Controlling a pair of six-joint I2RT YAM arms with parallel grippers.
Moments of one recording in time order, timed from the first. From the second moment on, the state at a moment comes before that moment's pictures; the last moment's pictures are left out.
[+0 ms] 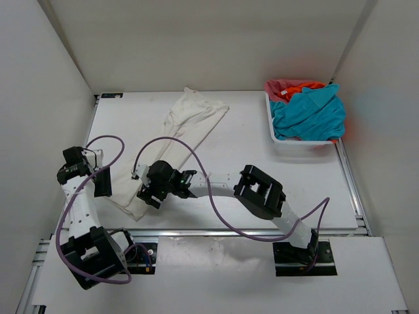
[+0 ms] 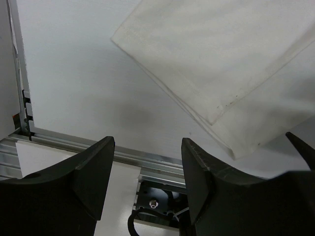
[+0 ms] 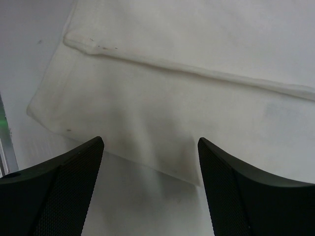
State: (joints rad) left arm 0.47 1.07 0.84 -0.93 0.00 0.31; right arm 1.21 2.24 1.63 -0.03 -0.14 -0.09
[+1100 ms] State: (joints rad) left arm 0.39 1.07 0.87 -0.93 -0.02 0.34; right arm 1.17 2.07 1.36 -0.14 -0.20 0.07
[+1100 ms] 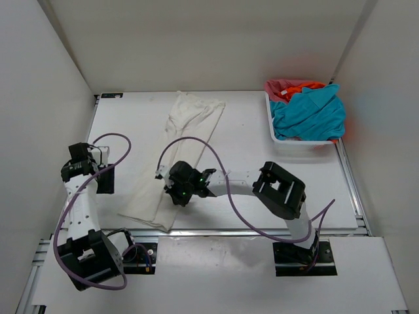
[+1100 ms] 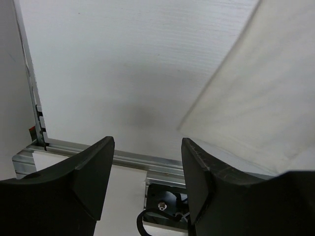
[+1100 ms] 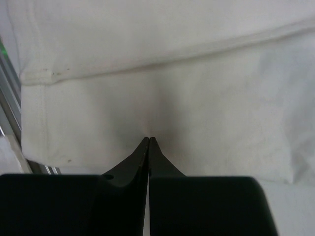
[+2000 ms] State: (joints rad) left arm -0.60 1.20 0.99 -0.95 -0.02 0.52; right arm 0.89 1.42 0.86 -0.45 -0.37 0.03
